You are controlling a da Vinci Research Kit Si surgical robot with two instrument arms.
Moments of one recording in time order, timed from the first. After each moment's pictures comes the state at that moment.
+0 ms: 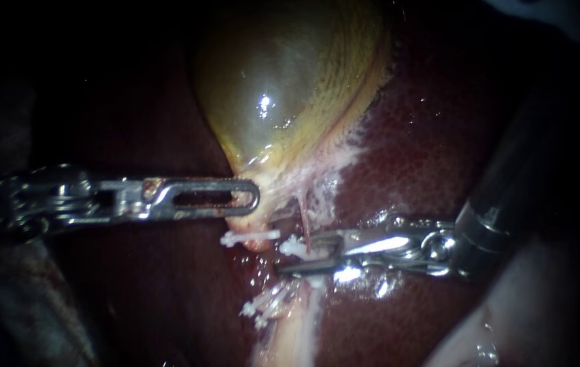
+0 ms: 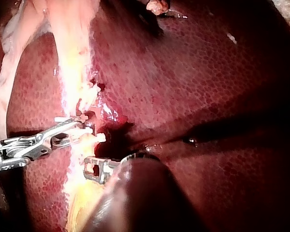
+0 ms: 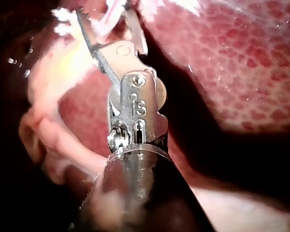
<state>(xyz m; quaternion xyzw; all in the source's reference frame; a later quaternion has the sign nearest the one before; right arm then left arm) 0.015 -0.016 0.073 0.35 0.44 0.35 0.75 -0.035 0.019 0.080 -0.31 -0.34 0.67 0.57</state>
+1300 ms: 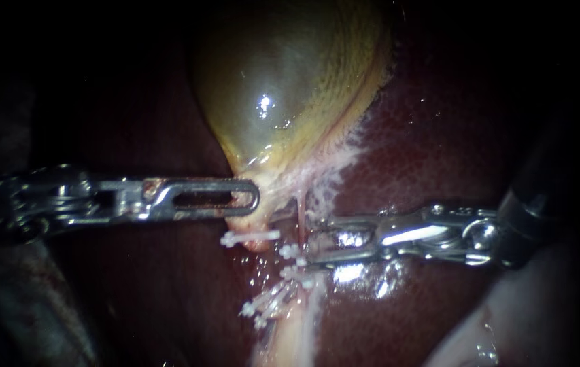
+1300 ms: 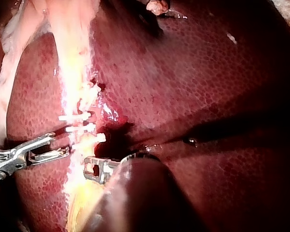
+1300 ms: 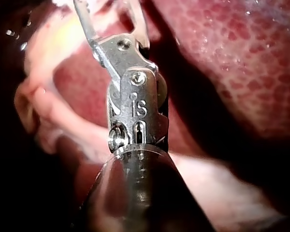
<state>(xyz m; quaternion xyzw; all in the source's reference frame) 0.009 -0.014 0.068 0.33 0.47 0.33 0.75 -0.035 0.019 0.080 -0.31 -0.34 0.67 0.57</state>
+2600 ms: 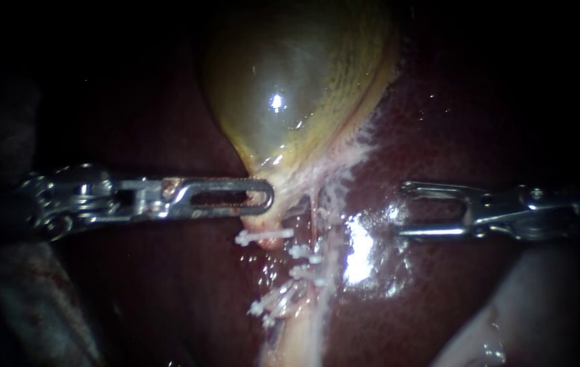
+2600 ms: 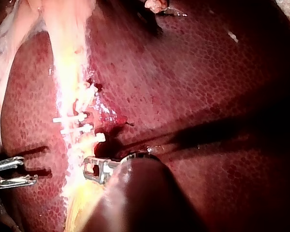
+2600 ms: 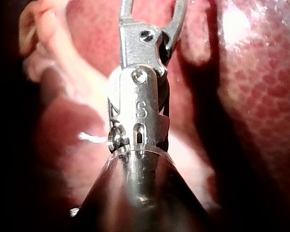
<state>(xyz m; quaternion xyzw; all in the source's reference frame) 0.005 -0.011 0.066 0.23 0.52 0.29 0.77 -0.036 0.019 0.083 -0.32 -0.34 0.68 0.57</state>
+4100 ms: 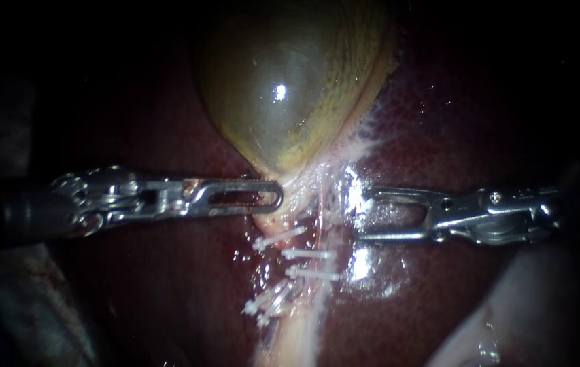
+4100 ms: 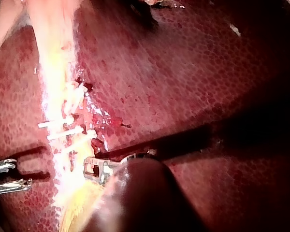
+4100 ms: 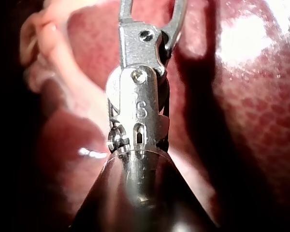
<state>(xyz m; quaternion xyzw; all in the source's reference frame) 0.007 -0.011 0.066 0.24 0.53 0.29 0.76 -0.038 0.019 0.090 -0.32 -0.33 0.68 0.57</state>
